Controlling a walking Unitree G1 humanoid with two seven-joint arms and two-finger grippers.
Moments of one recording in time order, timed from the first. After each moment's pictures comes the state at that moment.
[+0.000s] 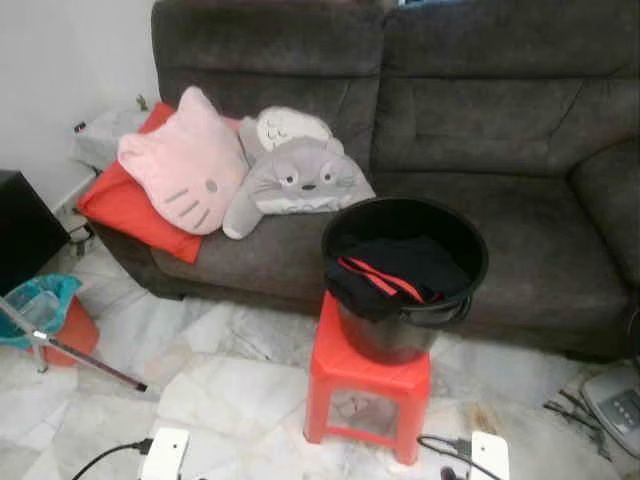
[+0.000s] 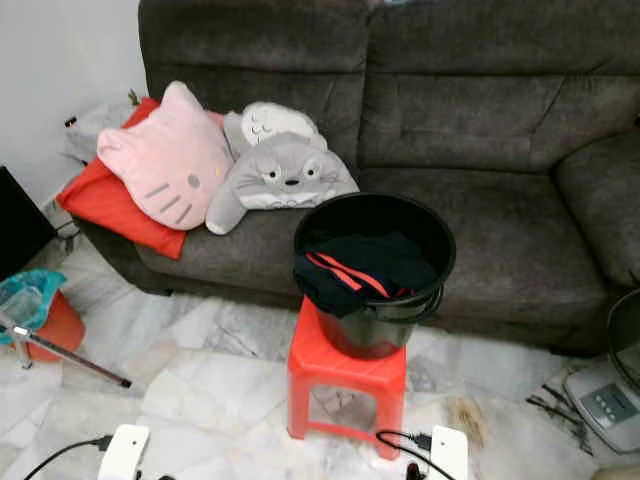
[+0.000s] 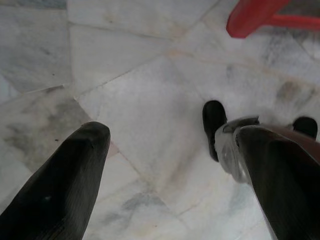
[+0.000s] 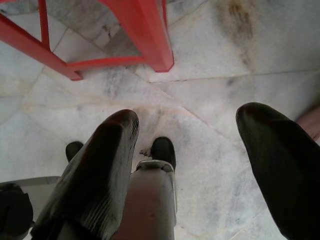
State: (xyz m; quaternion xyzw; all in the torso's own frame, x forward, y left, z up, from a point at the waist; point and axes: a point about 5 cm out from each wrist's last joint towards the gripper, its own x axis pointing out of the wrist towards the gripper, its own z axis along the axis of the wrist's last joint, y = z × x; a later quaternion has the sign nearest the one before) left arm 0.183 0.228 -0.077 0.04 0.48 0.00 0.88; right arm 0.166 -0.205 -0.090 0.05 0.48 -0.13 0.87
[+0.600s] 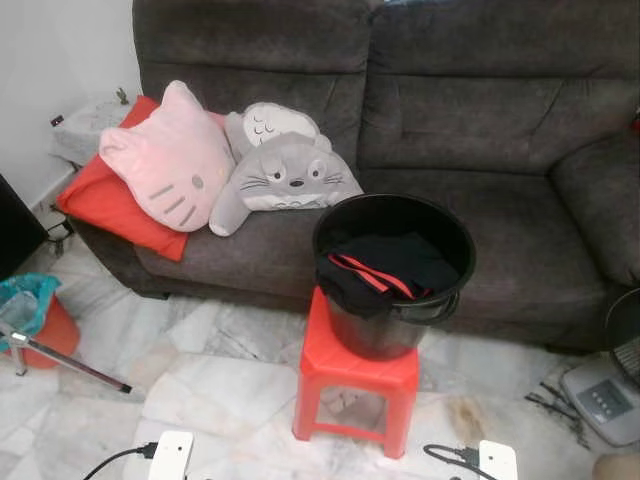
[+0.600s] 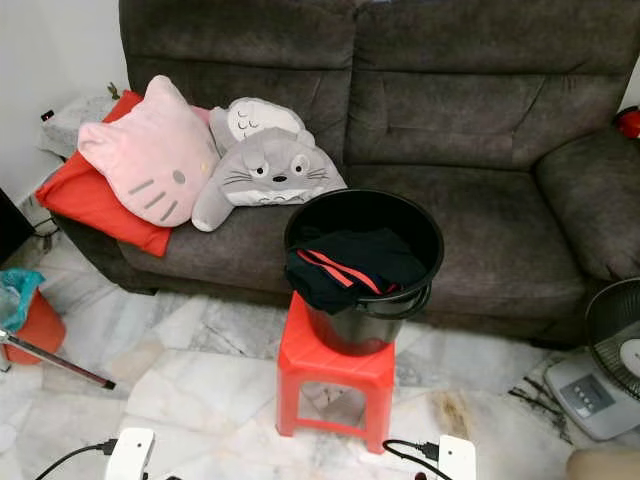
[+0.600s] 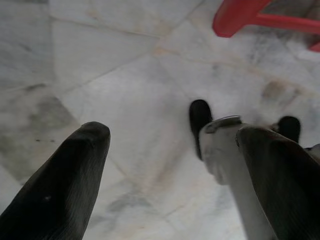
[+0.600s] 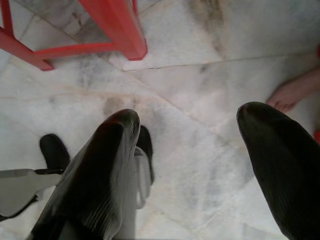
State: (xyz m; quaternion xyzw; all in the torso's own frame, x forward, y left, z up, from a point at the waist) left arm 0.173 0.219 -0.083 0.03 0.48 0.01 0.87; right arm 0.150 -0.218 -0.094 0.03 0.50 -0.14 0.85
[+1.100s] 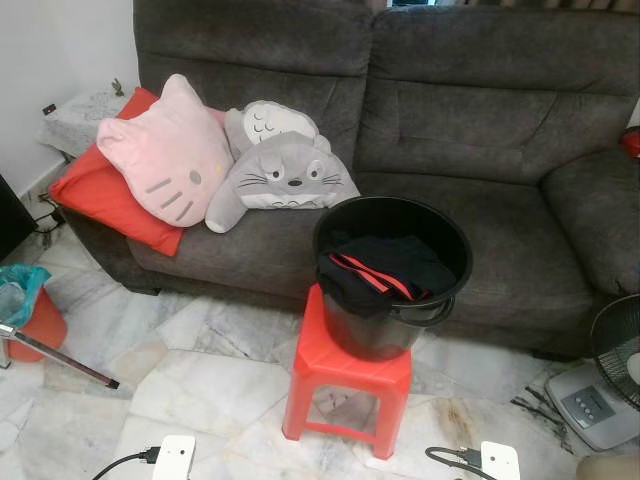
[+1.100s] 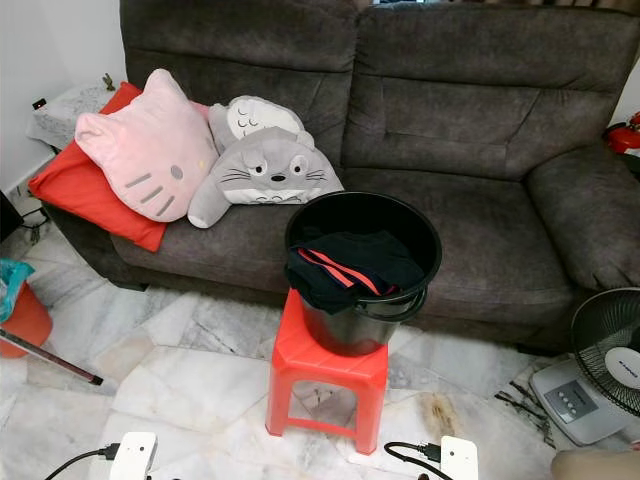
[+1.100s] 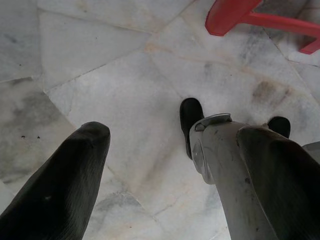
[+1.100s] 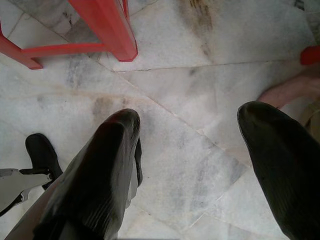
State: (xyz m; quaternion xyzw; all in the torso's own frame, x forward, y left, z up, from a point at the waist) left arm 0.171 0.217 -0.085 0.02 0.48 0.02 0.87; right arm 0.150 -0.222 -0.093 0.03 0.50 -0.14 0.85
